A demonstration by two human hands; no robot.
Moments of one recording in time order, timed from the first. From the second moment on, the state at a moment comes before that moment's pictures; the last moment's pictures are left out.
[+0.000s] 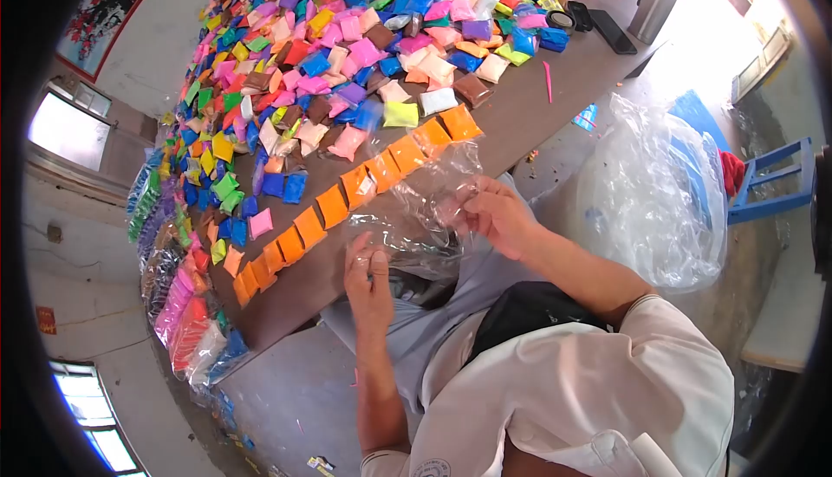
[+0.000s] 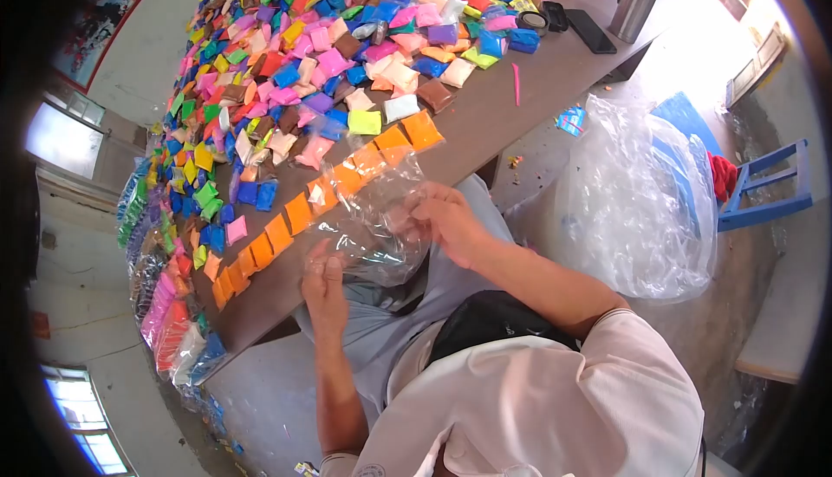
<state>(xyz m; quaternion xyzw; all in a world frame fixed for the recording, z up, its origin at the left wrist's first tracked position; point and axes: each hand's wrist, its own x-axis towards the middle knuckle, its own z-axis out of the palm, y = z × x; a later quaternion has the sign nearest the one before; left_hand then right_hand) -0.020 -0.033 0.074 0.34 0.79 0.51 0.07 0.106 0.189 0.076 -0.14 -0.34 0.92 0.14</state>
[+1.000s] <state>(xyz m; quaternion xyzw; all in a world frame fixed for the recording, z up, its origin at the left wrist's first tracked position) 0.001 -0.043 0.119 0.38 0.80 0.45 0.04 0.124 0.257 0.126 -0.24 -0.80 0.52 0.16</state>
